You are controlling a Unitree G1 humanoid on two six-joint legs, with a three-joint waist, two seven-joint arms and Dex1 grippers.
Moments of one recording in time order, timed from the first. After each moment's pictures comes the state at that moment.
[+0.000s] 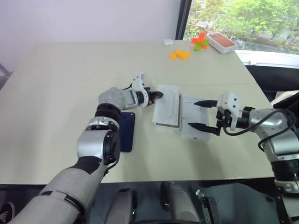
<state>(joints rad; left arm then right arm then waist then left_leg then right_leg) -1.22 0.04 0.33 1.05 -0.45 0.85 -0.38 -0.39 -0.79 -0.03 -0.01 0.34 0.24 1.12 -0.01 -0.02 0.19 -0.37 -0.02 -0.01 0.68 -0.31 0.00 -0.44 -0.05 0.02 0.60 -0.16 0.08</state>
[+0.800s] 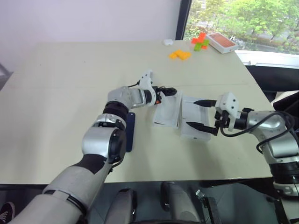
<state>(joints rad) -1.27 0.01 0.31 1.10 -0.42 0.80 -0.39 -0.37 -0.78 -0.03 -0.04 0.34 0.24 1.07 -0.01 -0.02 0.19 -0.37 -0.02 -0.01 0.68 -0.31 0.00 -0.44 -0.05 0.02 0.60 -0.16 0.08</state>
